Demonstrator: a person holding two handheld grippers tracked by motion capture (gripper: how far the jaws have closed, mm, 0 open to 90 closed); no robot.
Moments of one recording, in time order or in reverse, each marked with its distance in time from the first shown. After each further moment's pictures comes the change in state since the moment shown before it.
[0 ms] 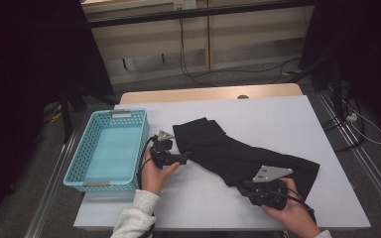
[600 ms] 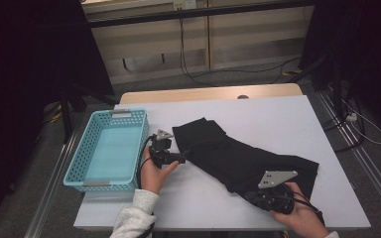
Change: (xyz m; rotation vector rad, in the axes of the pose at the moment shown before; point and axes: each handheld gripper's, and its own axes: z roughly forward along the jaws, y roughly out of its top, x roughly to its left) left arm 0.004 0.001 -0.001 -0.002 0.009 -0.010; right arm -0.001 -0.012 -0.015 0.060 0.095 -0.012
